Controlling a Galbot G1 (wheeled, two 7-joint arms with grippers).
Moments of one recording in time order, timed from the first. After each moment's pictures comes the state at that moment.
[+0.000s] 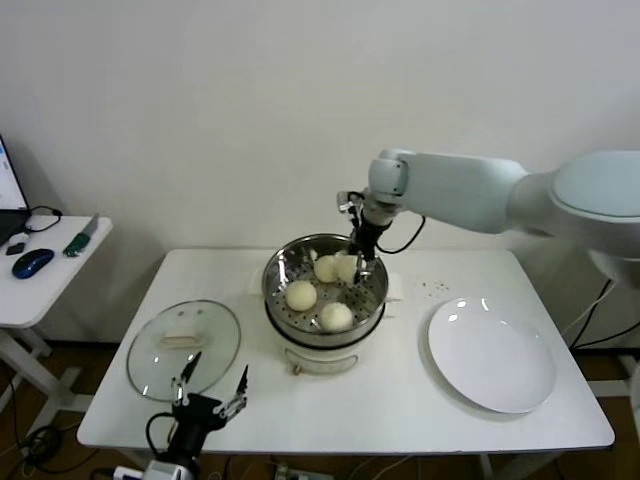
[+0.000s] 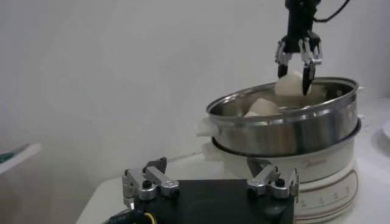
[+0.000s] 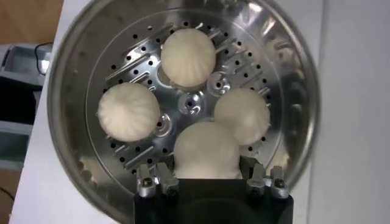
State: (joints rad) left arm 1.78 -1.42 -0.54 -2.17 0.11 0.04 0.06; right arm 0.69 1.35 -1.74 0.92 0.87 -0.30 -1.01
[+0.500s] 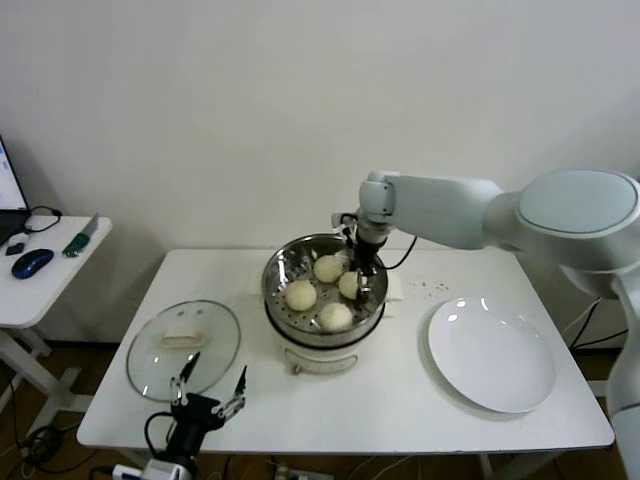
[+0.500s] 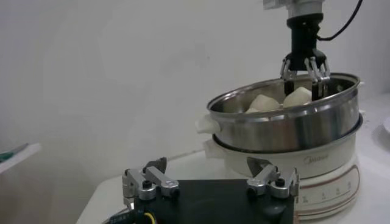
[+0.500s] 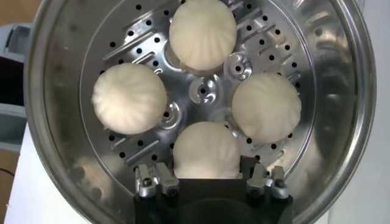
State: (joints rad) left arm 1.77 -1.40 -0.55 -2.16 0.11 0.04 0.06; right arm 0.64 1.38 -1.76 0.89 0.83 -0.30 -1.01
